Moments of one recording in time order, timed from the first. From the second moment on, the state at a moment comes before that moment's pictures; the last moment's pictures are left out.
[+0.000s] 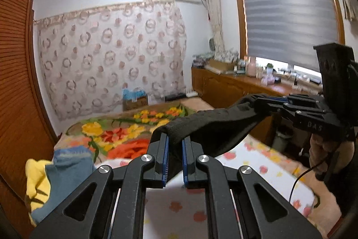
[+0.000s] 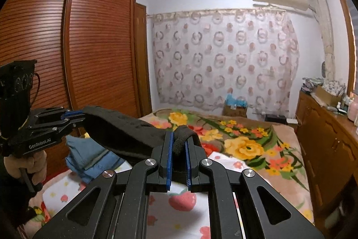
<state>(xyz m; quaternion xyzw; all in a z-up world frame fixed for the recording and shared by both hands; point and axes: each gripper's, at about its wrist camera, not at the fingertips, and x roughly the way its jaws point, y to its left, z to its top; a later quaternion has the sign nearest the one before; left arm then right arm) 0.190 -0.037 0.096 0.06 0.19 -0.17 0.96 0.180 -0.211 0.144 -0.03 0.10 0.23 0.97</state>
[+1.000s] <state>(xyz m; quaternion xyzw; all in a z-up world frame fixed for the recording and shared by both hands) 0.122 -0.033 0.027 0.05 0.26 -0.20 0.94 0.149 -0.190 0.084 -0.07 0.22 0.25 0.94</state>
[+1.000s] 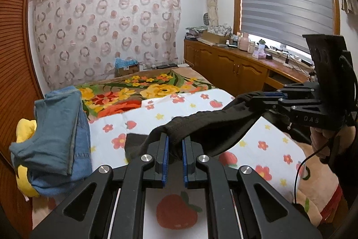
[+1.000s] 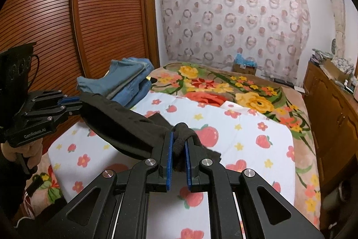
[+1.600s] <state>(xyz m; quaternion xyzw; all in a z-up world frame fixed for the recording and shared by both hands) 0.047 -0.028 -0.032 0.04 0.32 -0.22 0.92 0.102 -0.184 0.042 -0.06 0.27 0.28 0.92</state>
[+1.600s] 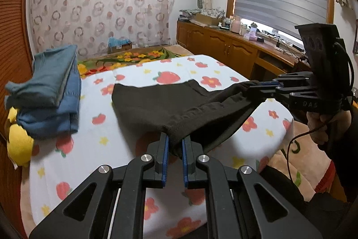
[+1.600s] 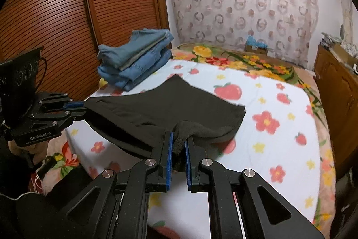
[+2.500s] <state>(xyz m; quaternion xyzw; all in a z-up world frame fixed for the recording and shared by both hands) 0.014 -0.031 -0.025 0.03 0.30 -0.24 0.92 0.065 -0.196 0.028 -0.03 0.26 0.28 0.92</state>
